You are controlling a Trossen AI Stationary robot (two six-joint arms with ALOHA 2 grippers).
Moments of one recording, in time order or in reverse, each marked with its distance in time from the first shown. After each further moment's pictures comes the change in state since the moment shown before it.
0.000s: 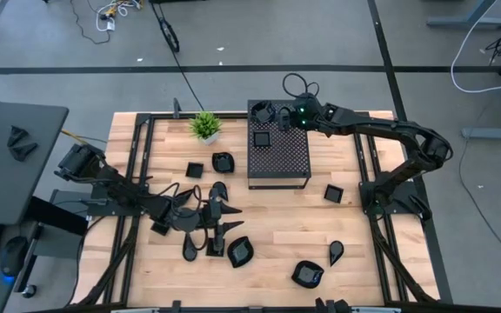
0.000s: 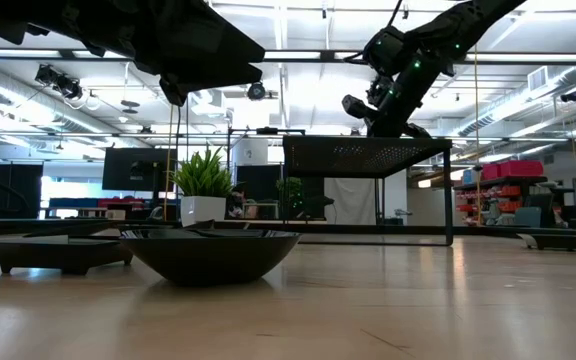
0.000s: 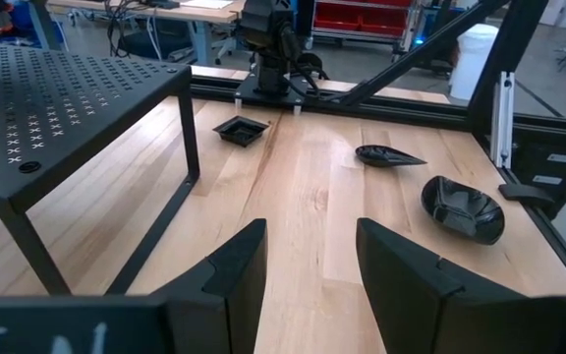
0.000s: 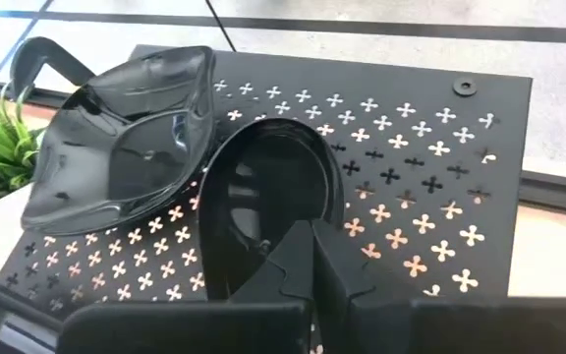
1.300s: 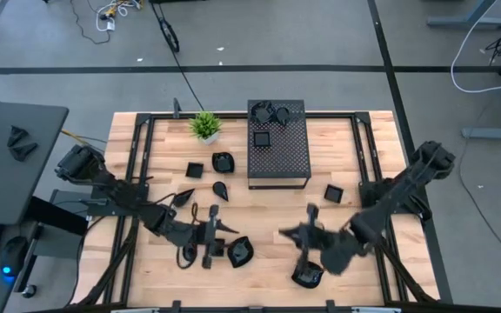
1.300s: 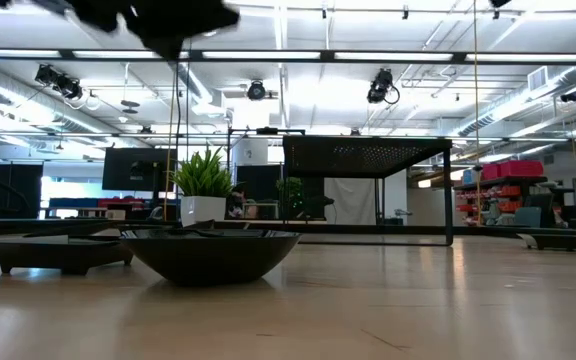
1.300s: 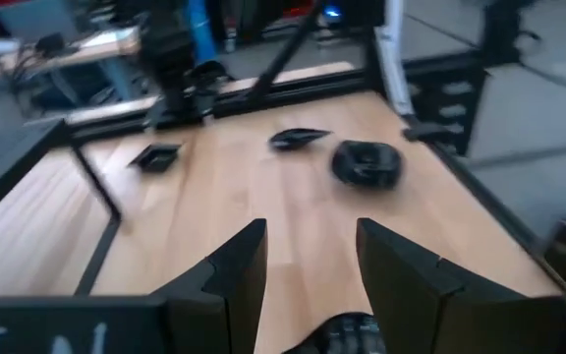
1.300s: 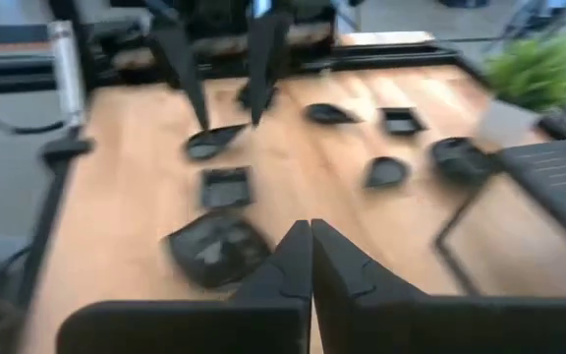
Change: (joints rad) left arm -0.148 0.001 0.042 -0.043 0.077 0.248; right arm 1.288 0.017 0.000 0.108 0.593 -0.130
